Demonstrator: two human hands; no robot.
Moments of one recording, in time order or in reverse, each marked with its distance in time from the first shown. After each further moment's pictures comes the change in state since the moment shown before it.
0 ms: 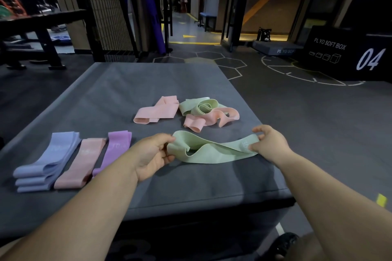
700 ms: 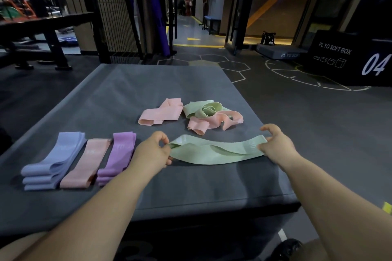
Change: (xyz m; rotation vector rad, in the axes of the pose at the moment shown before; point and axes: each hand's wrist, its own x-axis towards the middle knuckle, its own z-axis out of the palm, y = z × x) left_hand 0.009 -0.012 -0.007 0.723 0.451 0.207; right_hand 0.006 0.007 -0.003 0.047 0.055 -0.022
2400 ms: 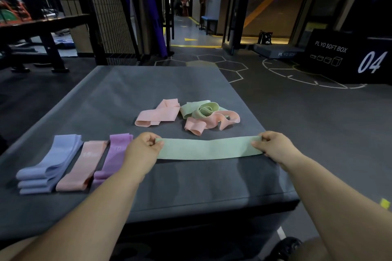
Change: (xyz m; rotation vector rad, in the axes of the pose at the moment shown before) left_hand 0.014 -0.016 -0.002 -0.149 0.140 0.053; right_hand 0.008 0.010 -0.004 0.092 -0.087 -0.003
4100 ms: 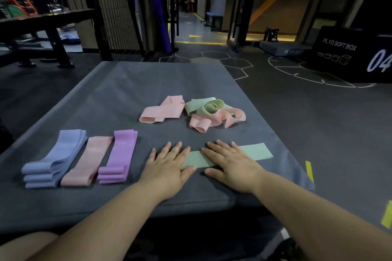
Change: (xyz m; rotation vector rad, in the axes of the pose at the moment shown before) left_hand -0.038 -0.004 0.023 1.034 -0.459 0.357; right_hand -0.050 -0.030 0.083 -0.854 -0.383 -0.692
